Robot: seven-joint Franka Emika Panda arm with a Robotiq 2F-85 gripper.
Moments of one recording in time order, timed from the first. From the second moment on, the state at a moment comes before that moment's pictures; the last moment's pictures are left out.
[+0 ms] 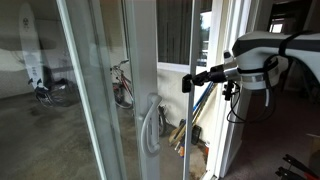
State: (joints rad) arm 1.97 1.39 -1.64 -2.50 2.60 2.27 -1.55
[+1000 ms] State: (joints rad) arm 1.92 1.39 -1.66 -2.55 2.60 2.23 -1.55
